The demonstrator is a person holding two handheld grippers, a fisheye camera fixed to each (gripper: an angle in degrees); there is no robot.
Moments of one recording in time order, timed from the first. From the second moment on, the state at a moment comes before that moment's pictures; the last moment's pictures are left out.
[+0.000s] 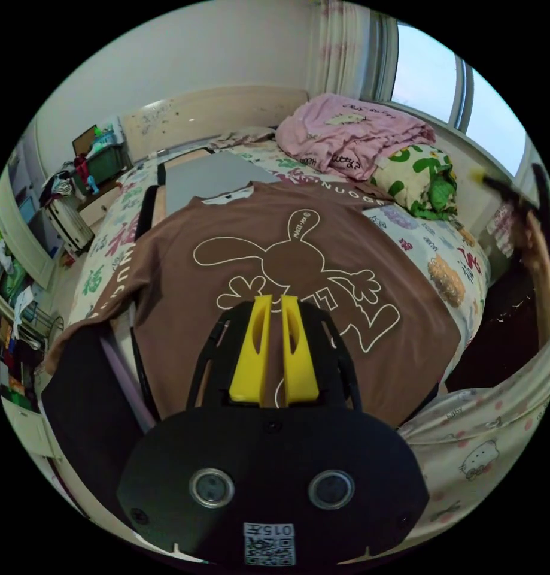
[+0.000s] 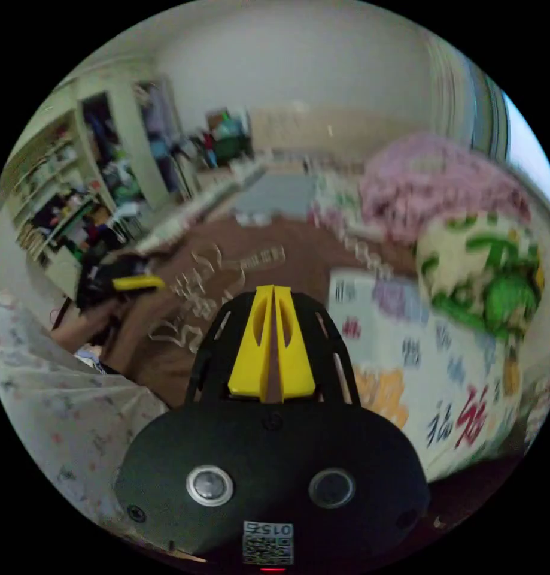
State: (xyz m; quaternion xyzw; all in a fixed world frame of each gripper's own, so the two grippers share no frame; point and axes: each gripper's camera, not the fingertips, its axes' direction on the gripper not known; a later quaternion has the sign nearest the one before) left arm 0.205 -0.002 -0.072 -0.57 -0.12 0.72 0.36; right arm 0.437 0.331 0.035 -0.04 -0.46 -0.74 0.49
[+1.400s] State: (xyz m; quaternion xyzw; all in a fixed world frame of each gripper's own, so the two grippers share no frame) left arm 0.175 0.178 -0.087 -0.56 -0.12 0.76 0.30; right arm 0.080 -0.001 0.657 0.09 -0.31 -0.69 0.65
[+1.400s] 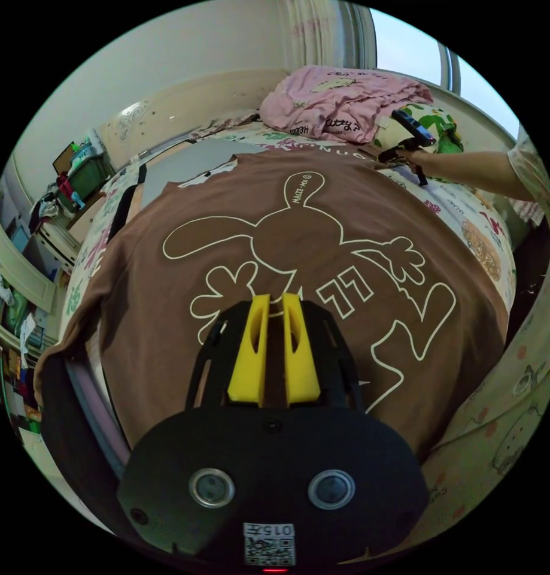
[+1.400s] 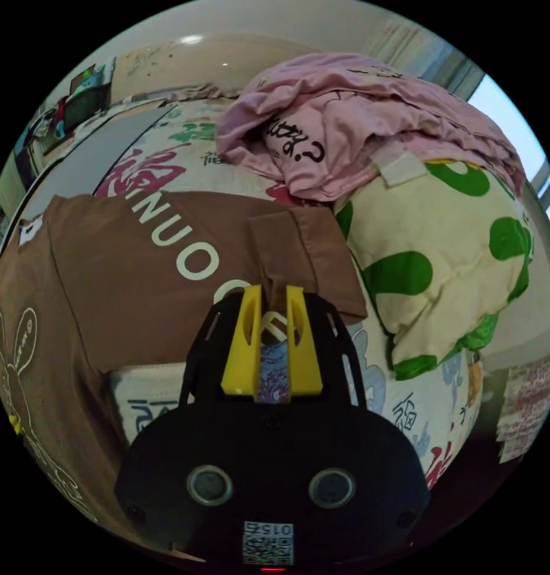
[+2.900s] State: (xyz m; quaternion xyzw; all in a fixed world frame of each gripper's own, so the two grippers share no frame) left arm 0.082 0.056 -0.077 -0.74 -0.20 0.47 0.43; right arm 0.887 -0.458 0.444 -0.18 -0.49 -0.80 0.29
